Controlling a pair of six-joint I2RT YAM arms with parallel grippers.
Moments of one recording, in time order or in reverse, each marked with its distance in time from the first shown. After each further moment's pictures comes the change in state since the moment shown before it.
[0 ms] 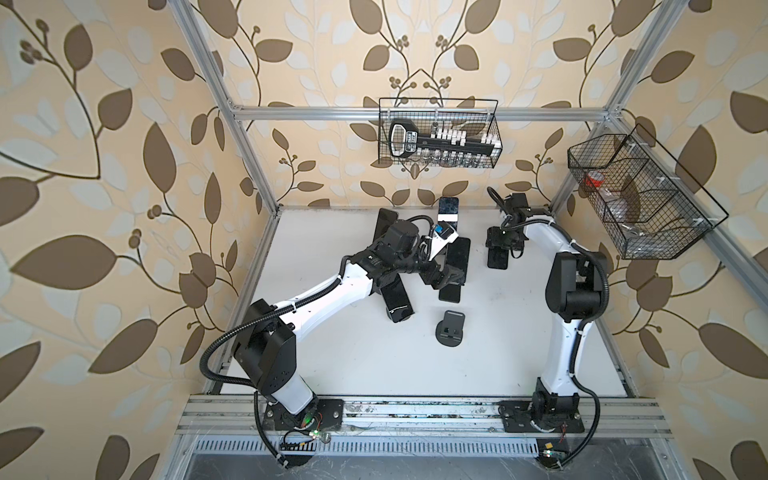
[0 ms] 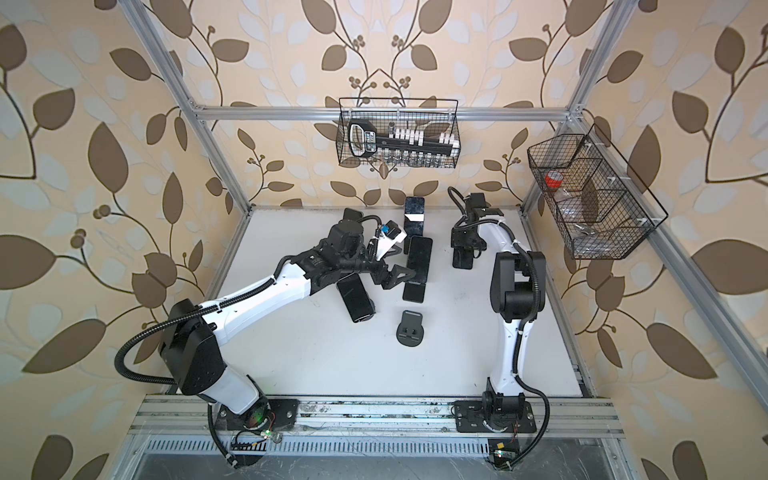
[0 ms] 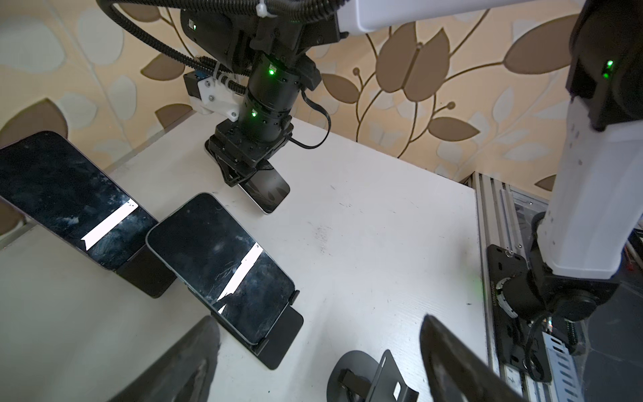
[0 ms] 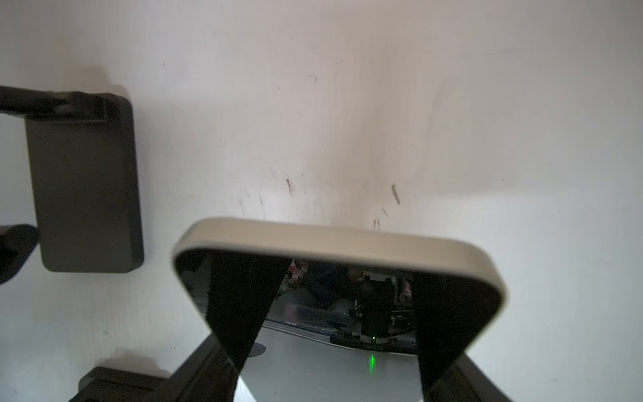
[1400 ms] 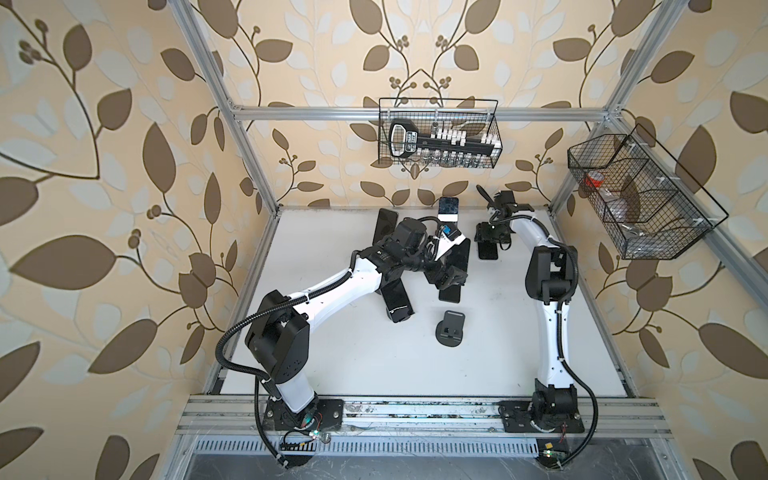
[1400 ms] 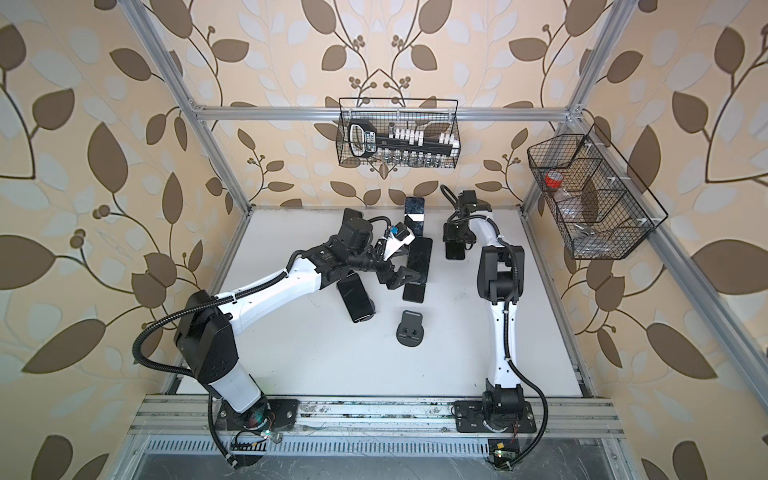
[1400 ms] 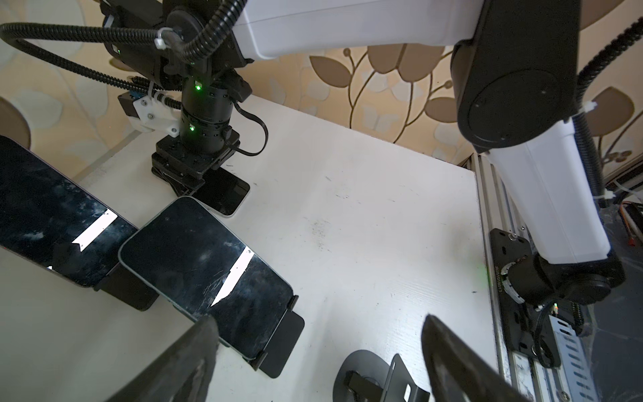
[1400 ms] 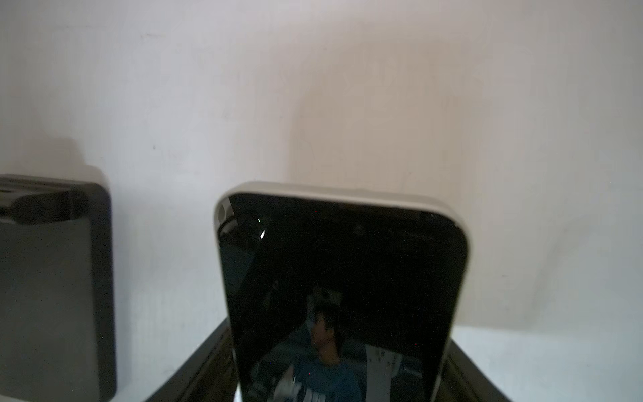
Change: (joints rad) left arm -0.004 0.076 0.067 -0.049 0.032 0.070; right arm -0.001 0.346 0.395 -0.064 -0.081 -0.058
